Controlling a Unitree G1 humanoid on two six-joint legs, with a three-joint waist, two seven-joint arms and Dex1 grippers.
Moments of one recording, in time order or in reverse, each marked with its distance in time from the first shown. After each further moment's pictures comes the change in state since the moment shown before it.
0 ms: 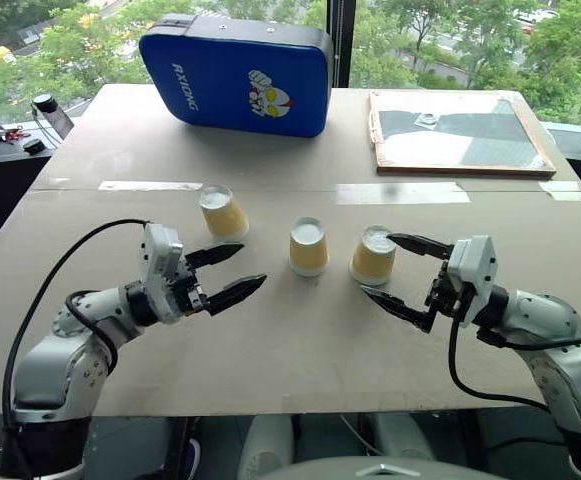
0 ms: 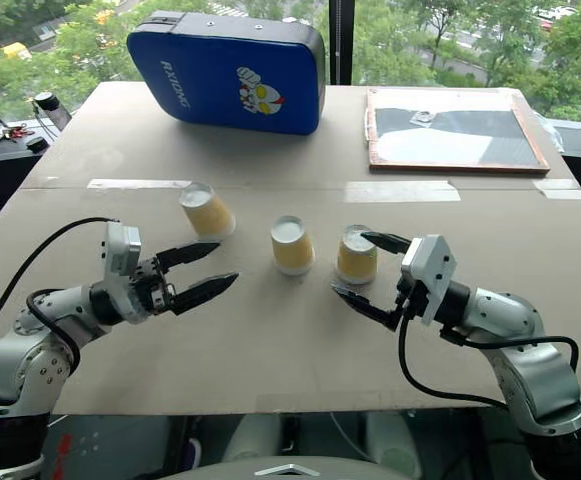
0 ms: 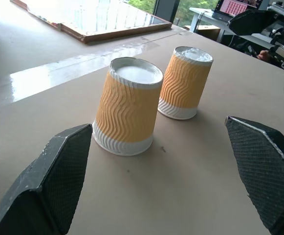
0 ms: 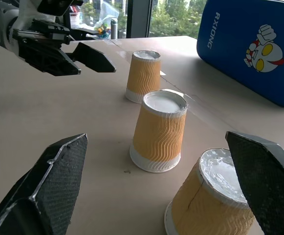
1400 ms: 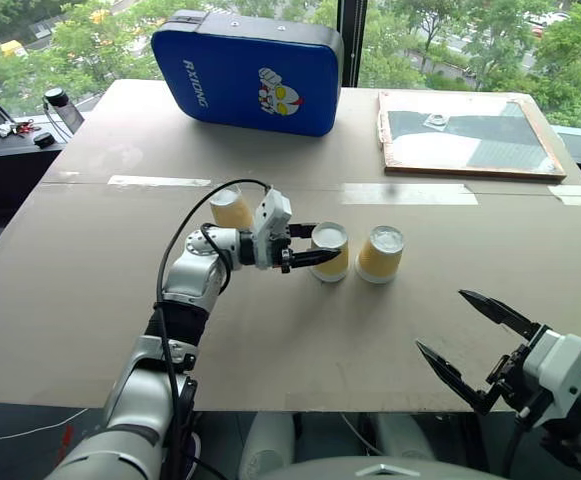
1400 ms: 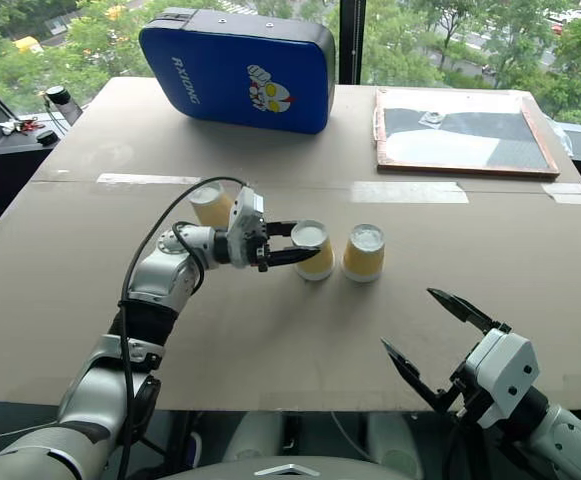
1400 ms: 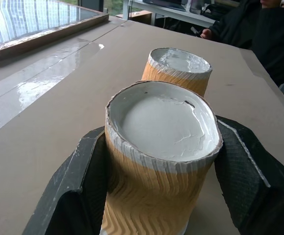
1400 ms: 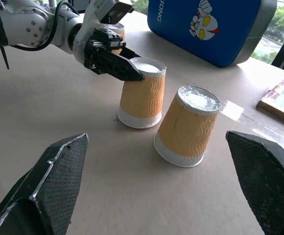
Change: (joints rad) left arm -0.522 -0.301 -0.329 0.639 0.349 -0.309 -0.270; right arm 0.684 0.087 -0.201 -0.252 -0.106 -0.299 -0.096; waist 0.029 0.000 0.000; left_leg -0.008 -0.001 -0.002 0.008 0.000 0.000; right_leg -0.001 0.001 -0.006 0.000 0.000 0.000
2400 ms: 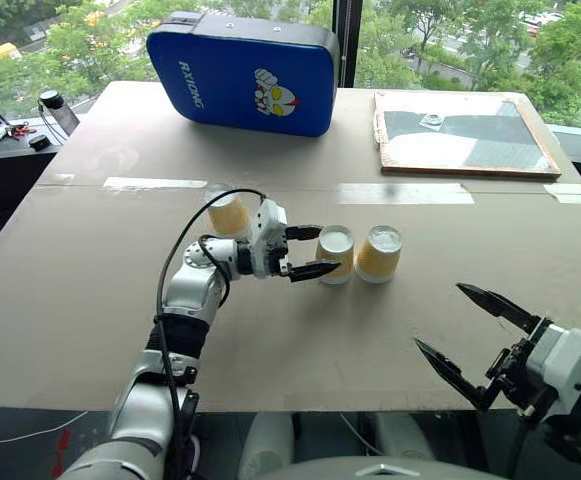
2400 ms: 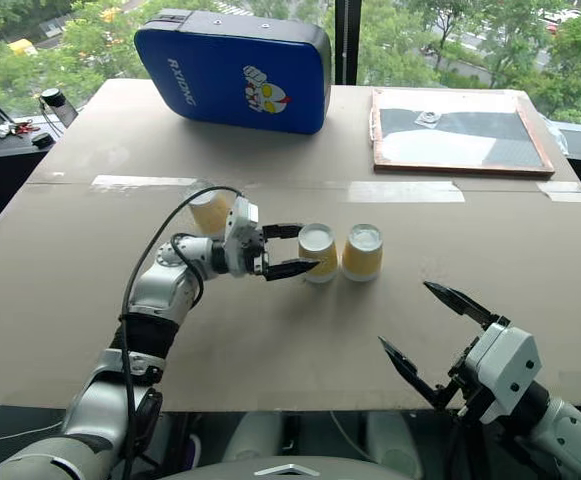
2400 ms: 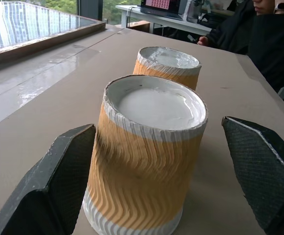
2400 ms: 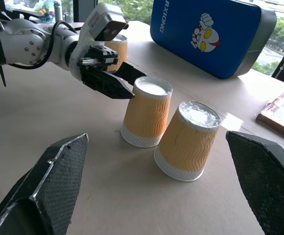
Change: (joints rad) left arm 0.132 0.036 0.081 -0.148 -0.049 0.039 0.002; right arm -0.114 -0.063 -0.010 -0.002 0.089 0.049 0.002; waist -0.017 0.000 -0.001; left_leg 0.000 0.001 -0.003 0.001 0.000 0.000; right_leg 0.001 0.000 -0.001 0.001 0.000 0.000
